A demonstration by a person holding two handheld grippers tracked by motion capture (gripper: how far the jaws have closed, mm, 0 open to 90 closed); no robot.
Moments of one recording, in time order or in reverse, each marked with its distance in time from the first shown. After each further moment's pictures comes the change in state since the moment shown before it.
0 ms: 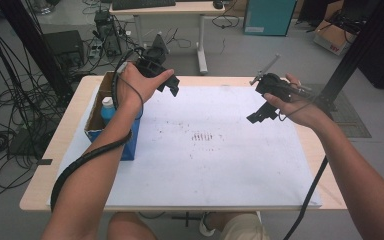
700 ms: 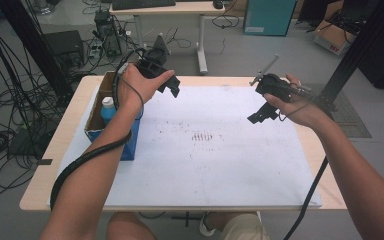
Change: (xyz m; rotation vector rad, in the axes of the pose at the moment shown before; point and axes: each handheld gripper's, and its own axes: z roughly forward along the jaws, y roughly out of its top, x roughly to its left) left arm -0.002 0.000 0.003 0.006 -0.016 0.010; right arm 0.000 0.000 0.001 0.016 -0.011 -0.002
